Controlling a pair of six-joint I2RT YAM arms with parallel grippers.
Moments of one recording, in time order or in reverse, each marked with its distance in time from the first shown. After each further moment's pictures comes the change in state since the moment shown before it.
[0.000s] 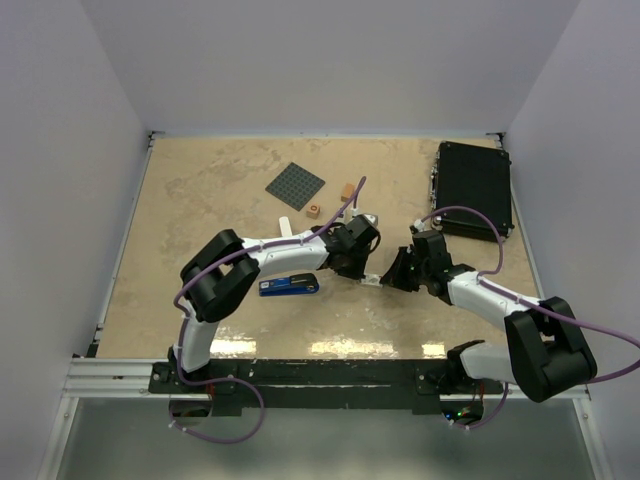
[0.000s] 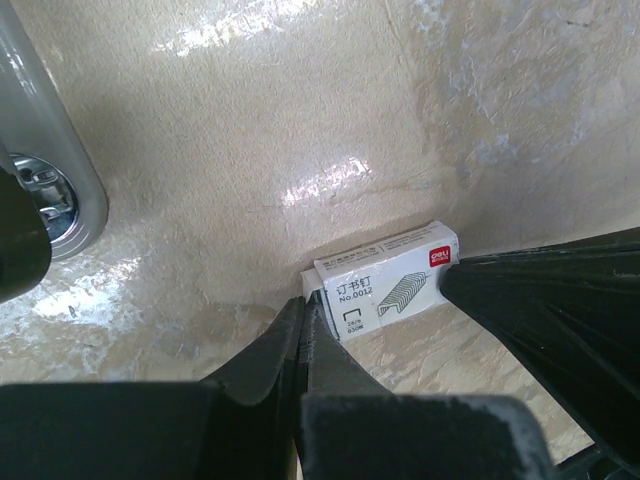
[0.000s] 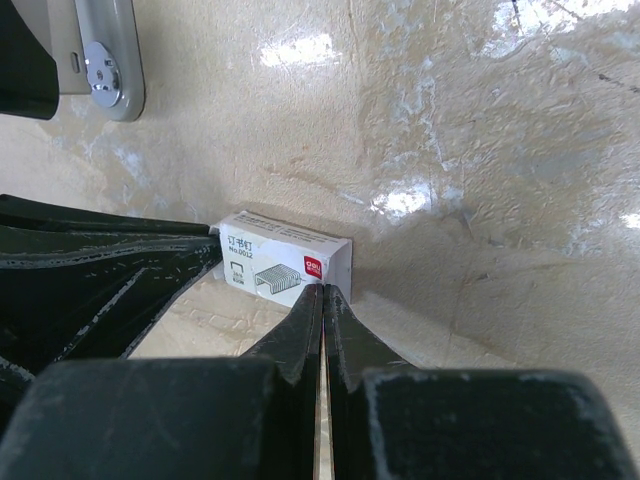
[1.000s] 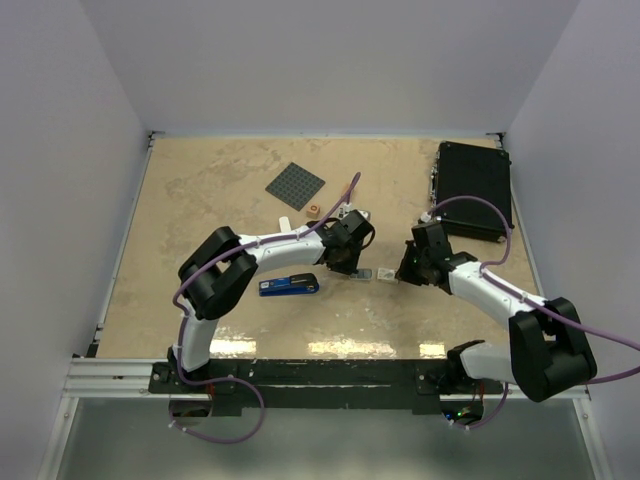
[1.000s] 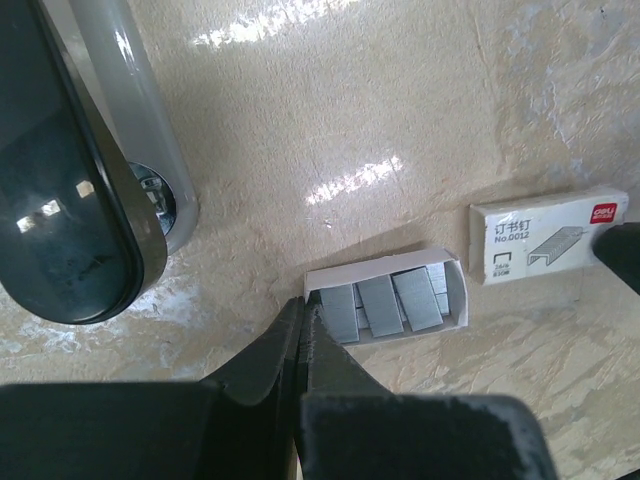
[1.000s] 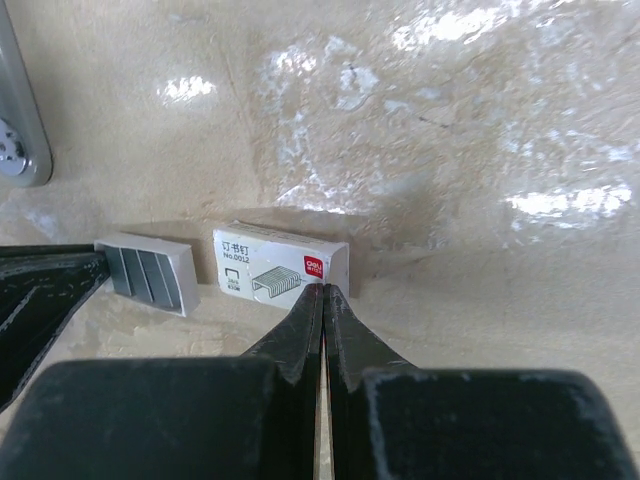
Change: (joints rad) left arm 0.036 0.000 0.007 -0.048 -0.041 0.024; right arm -0.003 0.000 0.109 -0.204 0.206 -0.045
